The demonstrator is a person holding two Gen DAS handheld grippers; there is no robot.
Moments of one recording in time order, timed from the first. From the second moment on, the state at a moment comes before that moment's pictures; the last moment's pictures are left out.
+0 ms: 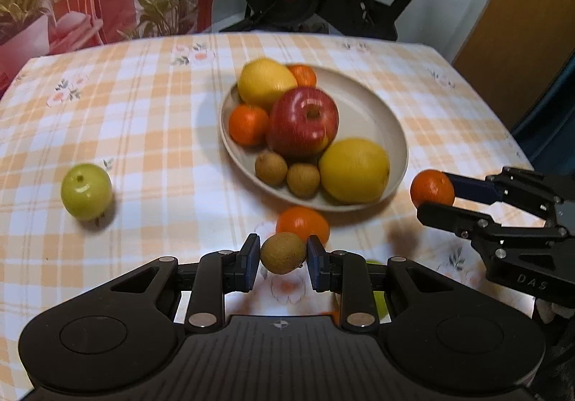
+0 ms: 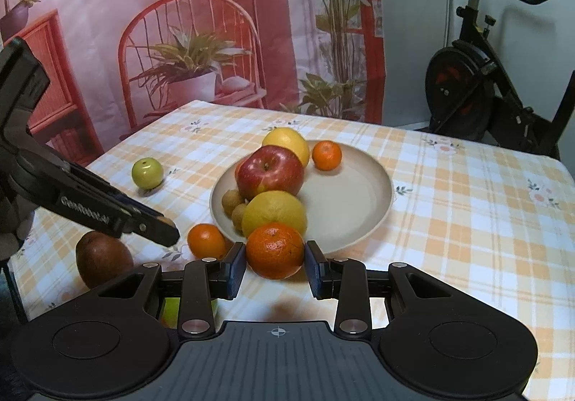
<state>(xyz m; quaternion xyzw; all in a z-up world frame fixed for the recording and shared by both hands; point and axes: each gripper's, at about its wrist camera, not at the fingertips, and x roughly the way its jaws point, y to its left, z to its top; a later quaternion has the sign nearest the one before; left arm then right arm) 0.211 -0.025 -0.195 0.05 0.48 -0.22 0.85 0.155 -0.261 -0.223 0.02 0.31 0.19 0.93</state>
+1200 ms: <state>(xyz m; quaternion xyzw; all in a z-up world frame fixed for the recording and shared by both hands) 0.340 -0.138 -0.190 0.12 0.46 -0.23 0.85 0.271 -0.295 -0.250 0.01 0.33 0.20 0.92</state>
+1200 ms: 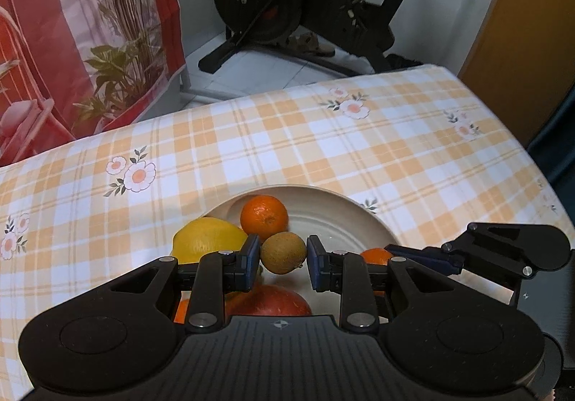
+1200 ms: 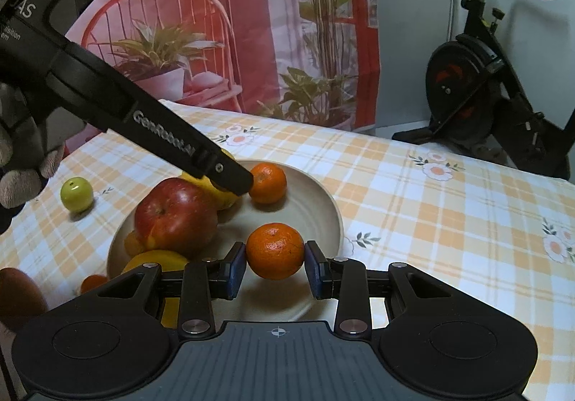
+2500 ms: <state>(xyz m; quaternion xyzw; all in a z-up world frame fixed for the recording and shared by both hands) 0.320 -0.113 -0.164 0.07 0.45 -0.24 0.86 0.245 -0.294 -0.238 0.05 0.33 0.18 0.93</state>
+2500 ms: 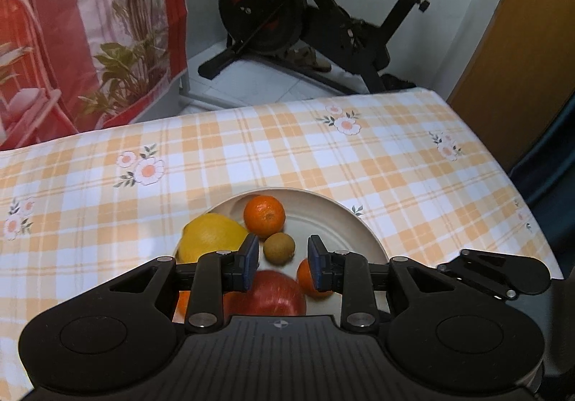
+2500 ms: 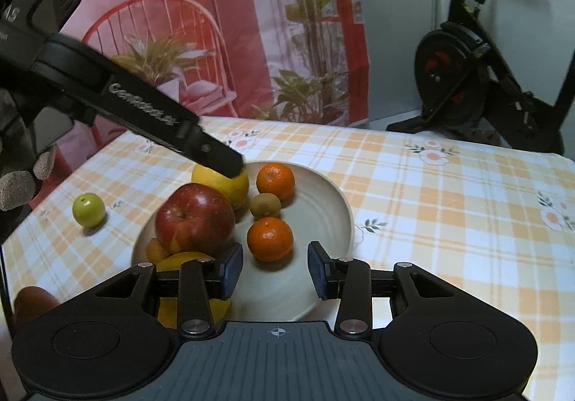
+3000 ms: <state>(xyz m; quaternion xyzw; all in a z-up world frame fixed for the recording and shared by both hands) 0.241 -0.040 -0.148 0.03 0.42 -0.18 0.89 0.188 -0.270 -0.222 0.05 0.32 0.18 0.93</state>
